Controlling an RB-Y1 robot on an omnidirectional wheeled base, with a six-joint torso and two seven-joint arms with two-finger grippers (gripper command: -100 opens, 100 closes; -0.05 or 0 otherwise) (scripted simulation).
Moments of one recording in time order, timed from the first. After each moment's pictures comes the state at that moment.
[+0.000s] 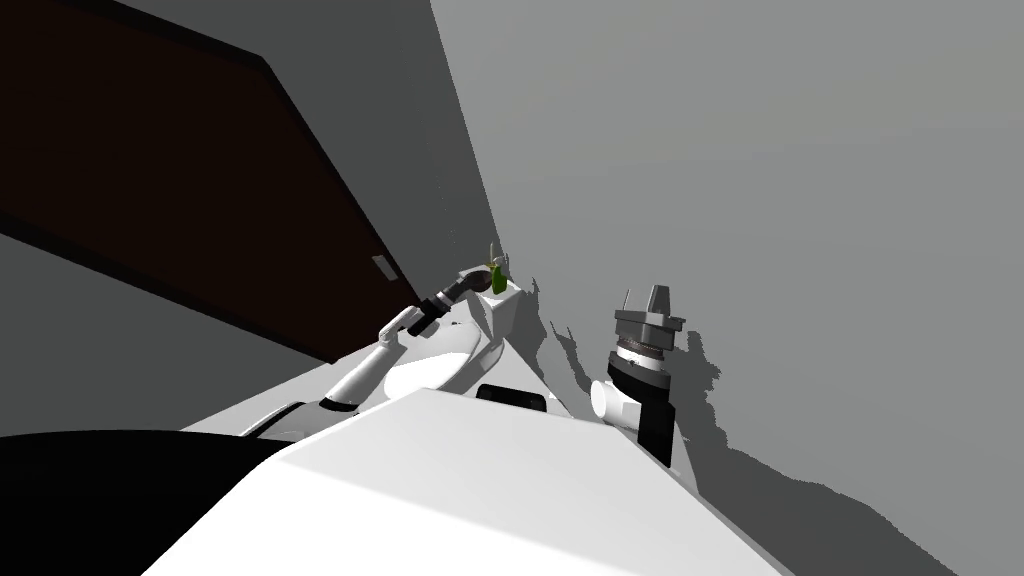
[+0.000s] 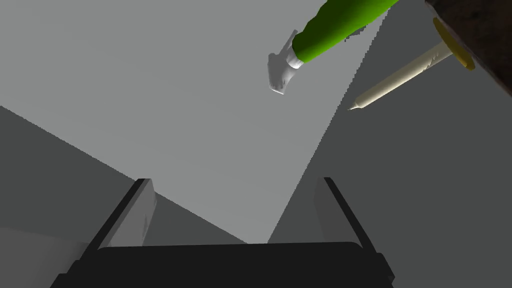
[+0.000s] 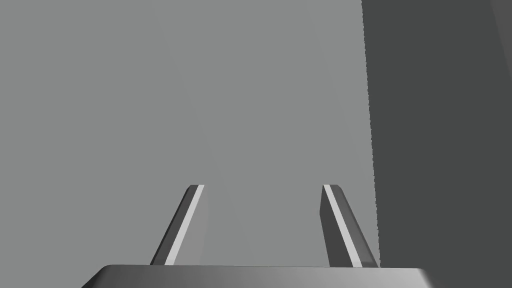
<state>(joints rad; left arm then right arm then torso) -0.02 0.61 -0.03 -1.74 -0.46 -0.47 0.18 0.47 0.04 -0.03 -2.32 0.03 -0.49 -0.03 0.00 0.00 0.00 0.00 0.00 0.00</state>
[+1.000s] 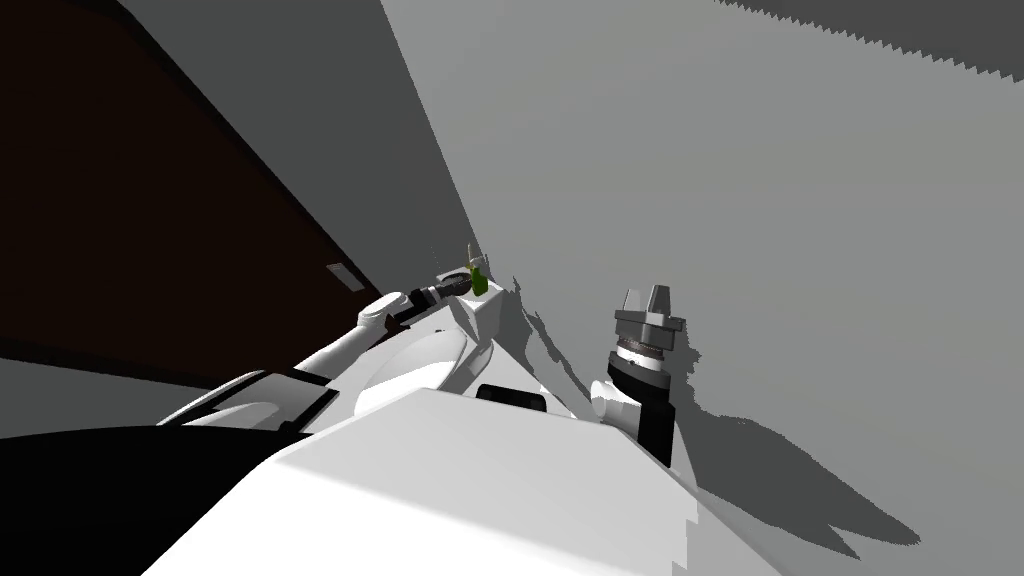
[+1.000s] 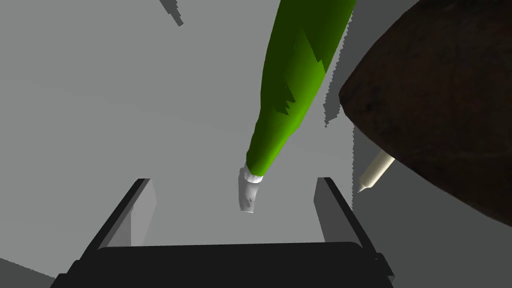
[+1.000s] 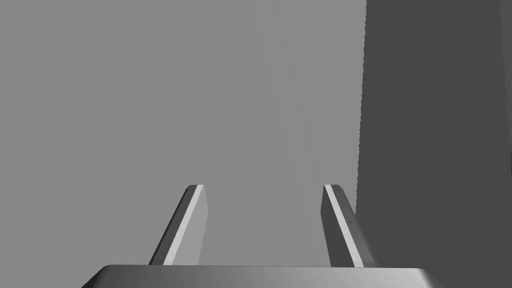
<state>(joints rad) -0.14 0.88 -0.09 -1.49 -0.68 -0.55 0.25 0.47 0.04 -0.03 -2.32 0.03 -0.49 -0.03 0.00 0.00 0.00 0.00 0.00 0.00</state>
